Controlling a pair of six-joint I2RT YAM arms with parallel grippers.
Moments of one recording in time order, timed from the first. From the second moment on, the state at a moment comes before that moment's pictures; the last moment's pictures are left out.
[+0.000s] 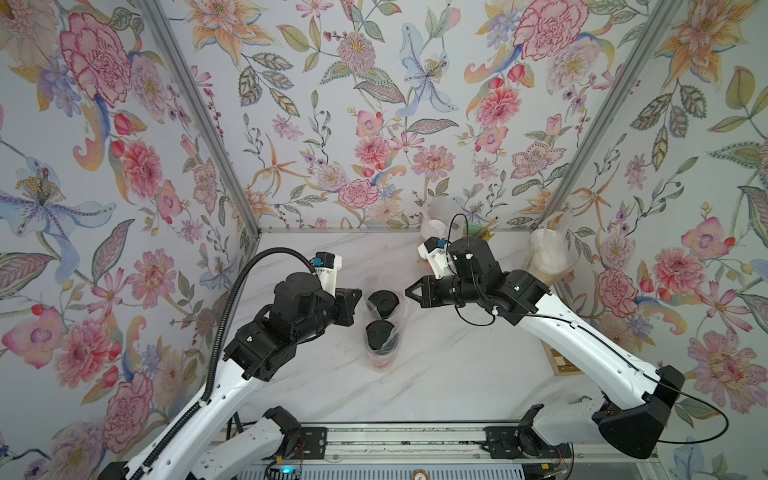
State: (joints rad) left arm -0.63 0.91 1.09 -0.62 0.07 -0.50; right arm 0.77 1.39 1.46 -0.74 -0.30 0.56
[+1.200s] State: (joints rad) left arm -0.44 1.26 1.22 -0.58 0.22 -0.25; right arm 0.70 1.63 1.58 -0.75 -0.28 0.50
